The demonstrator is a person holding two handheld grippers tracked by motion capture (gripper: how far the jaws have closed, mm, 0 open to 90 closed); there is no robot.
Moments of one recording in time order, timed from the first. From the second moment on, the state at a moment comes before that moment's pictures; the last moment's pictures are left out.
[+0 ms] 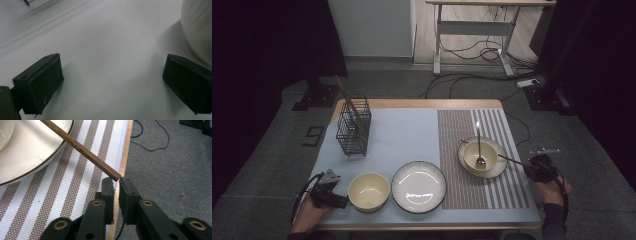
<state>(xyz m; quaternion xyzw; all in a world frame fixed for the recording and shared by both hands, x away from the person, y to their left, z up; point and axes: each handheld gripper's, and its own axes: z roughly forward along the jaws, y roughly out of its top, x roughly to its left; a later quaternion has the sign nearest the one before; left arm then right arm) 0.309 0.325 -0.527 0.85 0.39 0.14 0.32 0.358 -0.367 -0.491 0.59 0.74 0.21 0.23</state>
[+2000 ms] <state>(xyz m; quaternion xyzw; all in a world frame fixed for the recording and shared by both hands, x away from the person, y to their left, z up) 0.309 0.324 -0.527 0.85 0.39 0.14 0.32 0.399 -0.366 -0.494 0.58 0.75 0.20 0.25</state>
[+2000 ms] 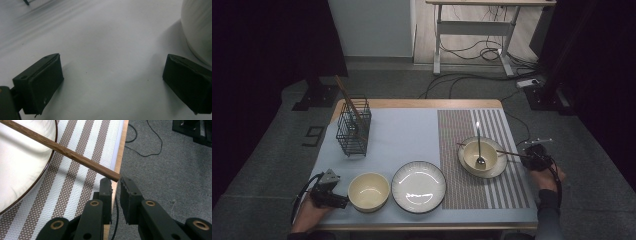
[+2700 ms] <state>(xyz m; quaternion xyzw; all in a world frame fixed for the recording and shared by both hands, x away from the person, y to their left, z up) 0.309 0.324 -0.527 0.85 0.39 0.14 0.32 0.407 -0.358 -0.493 0.57 0.76 0.20 0.25</state>
